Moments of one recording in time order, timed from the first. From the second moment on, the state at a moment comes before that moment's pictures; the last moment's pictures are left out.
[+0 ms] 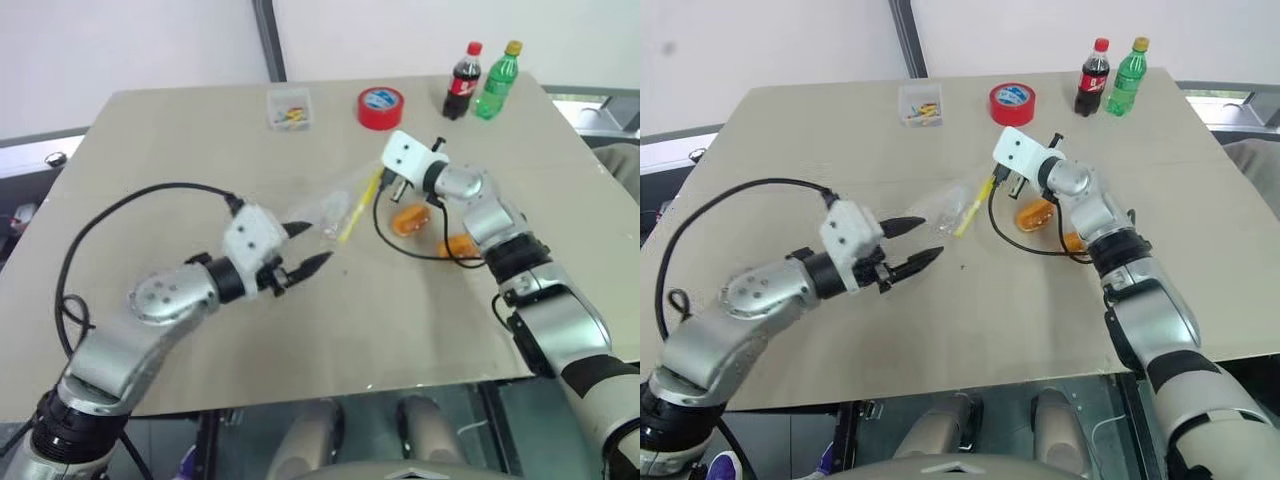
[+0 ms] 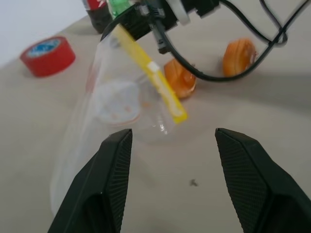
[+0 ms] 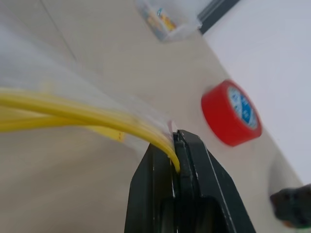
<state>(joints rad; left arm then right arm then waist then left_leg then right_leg) -0.19 0.84 -0.13 -0.61 -0.38 0.47 -0.49 -1.07 -0.27 0.30 0.74 -0.27 0.07 0.53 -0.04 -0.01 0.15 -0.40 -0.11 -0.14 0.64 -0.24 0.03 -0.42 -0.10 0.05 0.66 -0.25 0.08</state>
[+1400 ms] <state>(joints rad) -0.34 0.63 -0.30 -0.46 0.26 0.47 -0.46 -1.14 -0.20 0.31 0.79 -0.28 0.17 0.54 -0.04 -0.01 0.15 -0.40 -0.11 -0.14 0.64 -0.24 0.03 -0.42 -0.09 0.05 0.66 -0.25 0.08</state>
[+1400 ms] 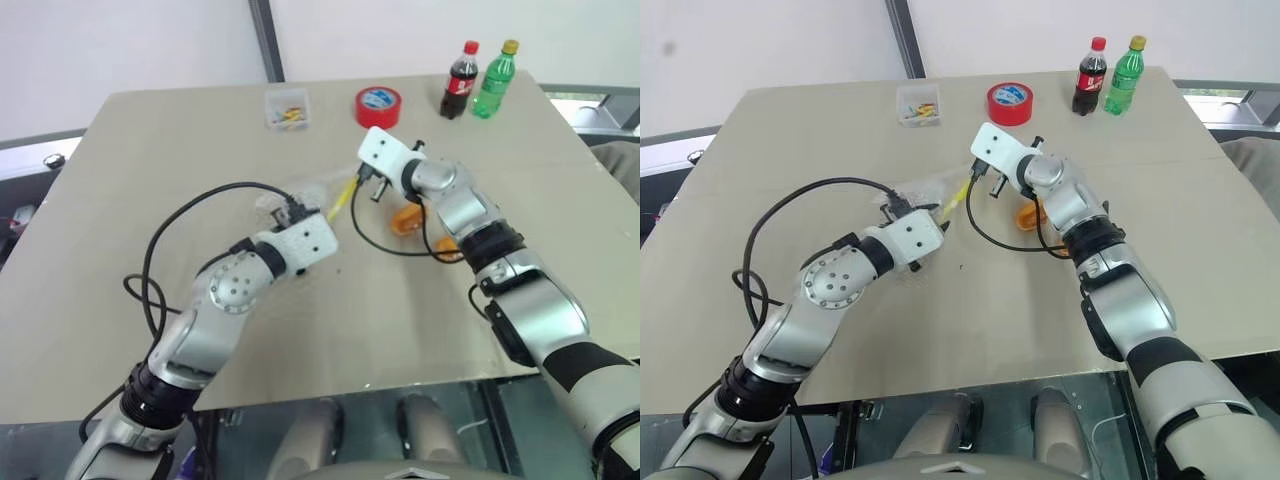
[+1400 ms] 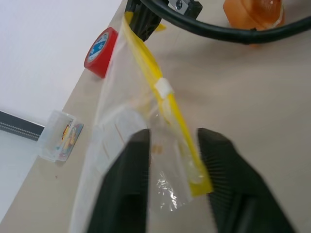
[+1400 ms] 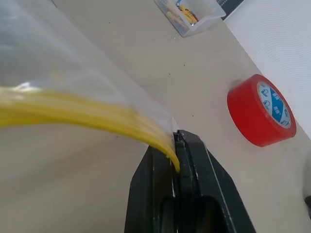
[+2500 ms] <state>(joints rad) -0.38 0.62 -0.06 -0.11 -0.03 0.02 -0.68 -0.69 -0.07 0.09 -0.17 0.11 0.87 0.51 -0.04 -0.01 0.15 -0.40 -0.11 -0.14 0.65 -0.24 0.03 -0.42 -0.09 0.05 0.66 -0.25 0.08</state>
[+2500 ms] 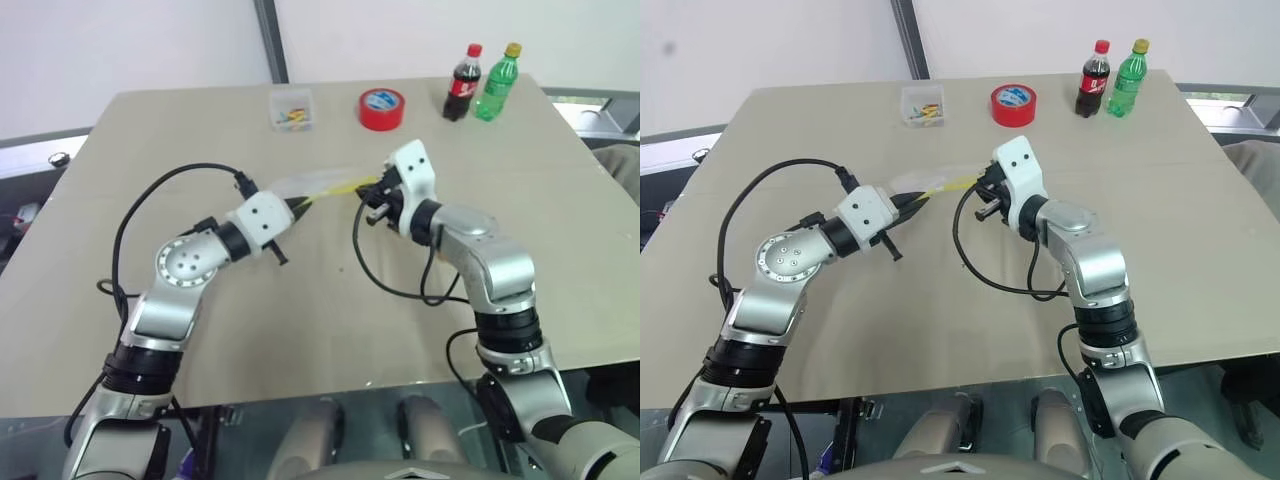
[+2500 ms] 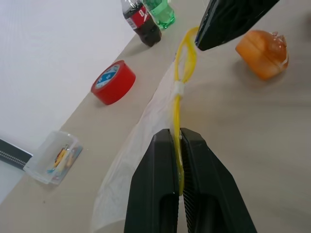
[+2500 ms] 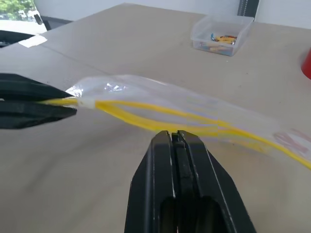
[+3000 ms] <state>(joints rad) -0.31 0.64 -0.05 -0.19 -0.05 0.04 -0.73 -0.73 0.09 0.00 0.04 0.22 0.86 0.32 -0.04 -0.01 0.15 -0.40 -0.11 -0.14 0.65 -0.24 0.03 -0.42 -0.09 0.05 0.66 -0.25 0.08</state>
